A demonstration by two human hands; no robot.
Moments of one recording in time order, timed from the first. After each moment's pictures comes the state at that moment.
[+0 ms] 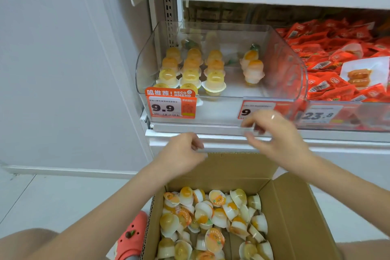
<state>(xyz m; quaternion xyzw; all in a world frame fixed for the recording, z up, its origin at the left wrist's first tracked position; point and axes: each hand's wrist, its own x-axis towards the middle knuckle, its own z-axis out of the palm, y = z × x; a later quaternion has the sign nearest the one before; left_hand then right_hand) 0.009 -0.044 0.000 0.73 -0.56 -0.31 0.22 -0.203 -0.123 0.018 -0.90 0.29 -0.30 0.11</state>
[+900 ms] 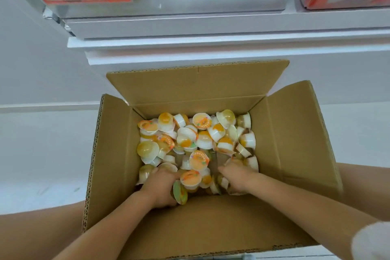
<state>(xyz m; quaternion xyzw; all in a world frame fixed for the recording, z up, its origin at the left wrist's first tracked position) -0.032 0.068 -0.252 0.61 -0.66 -0.39 -0.19 -0.243 -0.019 -0.267 -0.81 0.32 0.39 0.29</state>
